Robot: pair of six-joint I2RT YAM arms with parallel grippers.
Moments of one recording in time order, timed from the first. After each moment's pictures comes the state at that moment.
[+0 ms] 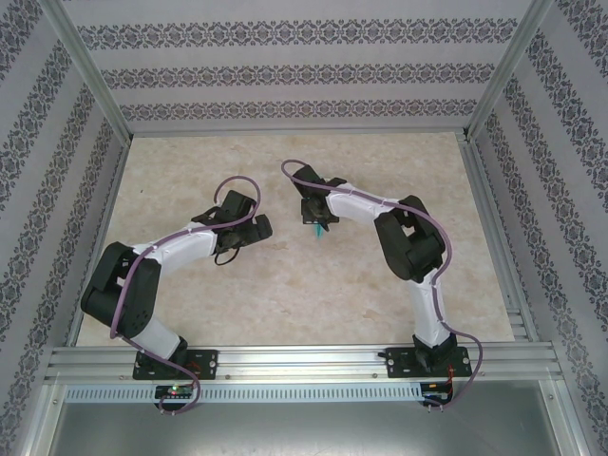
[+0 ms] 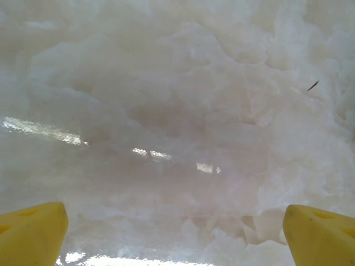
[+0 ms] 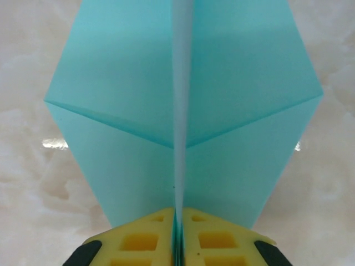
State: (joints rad) left arm -0.46 1.57 0.89 -0.35 -0.07 -0.79; right arm 0.63 2.15 1.56 -0.64 0.22 0.56
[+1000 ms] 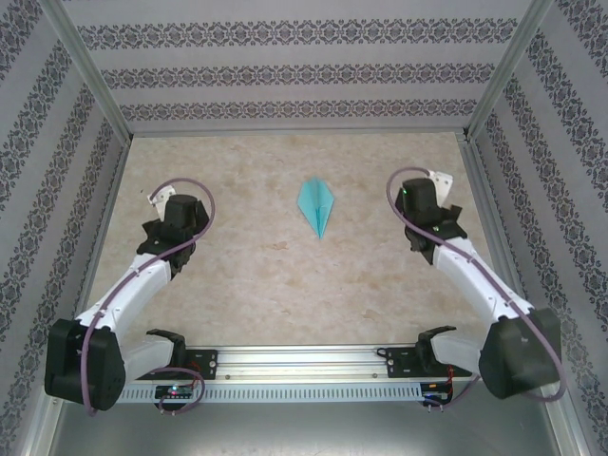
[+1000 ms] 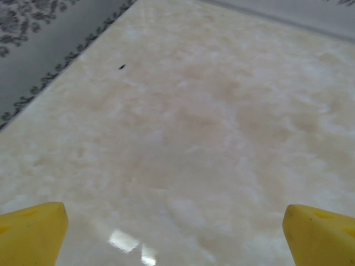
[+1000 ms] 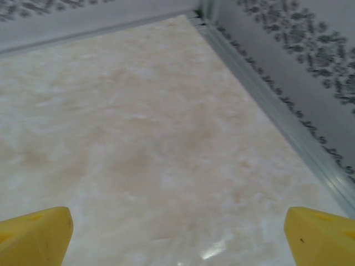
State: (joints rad) left arm -0.21 1.13 0.65 -0.22 -0.54 -0.46; right arm 0.23 1.17 0.77 -0.30 0.61 0.34
